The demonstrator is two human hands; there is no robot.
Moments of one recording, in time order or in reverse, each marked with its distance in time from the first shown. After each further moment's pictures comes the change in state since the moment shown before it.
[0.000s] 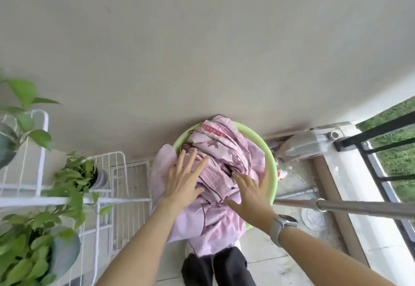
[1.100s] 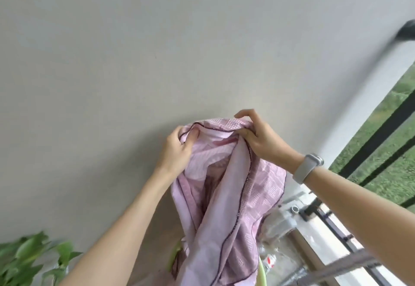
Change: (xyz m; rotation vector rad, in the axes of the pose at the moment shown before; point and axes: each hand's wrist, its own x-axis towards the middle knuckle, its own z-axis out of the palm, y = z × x) left_hand 0.000 0.090 -0.439 -1.009 0.652 0.411; right_hand -0.055 -0.165 -0.426 0.330 0.723 -0.391
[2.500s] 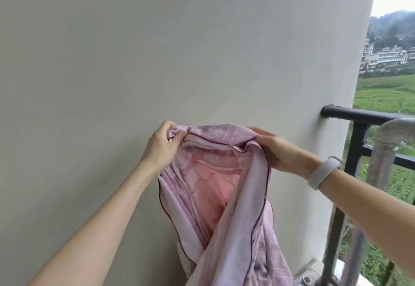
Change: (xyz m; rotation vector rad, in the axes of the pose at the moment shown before) left_hand 0.032 0.194 -0.058 0.234 0.036 0.375; right_hand -0.031 -0.133 -0.144 0.831 -0.071 0.124
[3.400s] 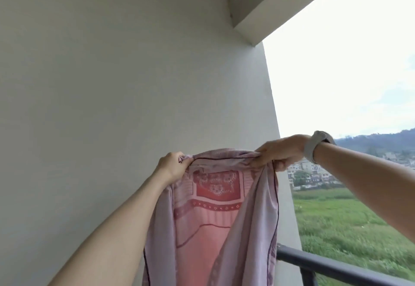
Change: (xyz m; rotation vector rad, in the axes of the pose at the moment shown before) left_hand 0.190 0.282 0.066 0.288 0.031 0.265; right_hand -0.051 -0.356 -0.151 -1.166 0.120 0.187
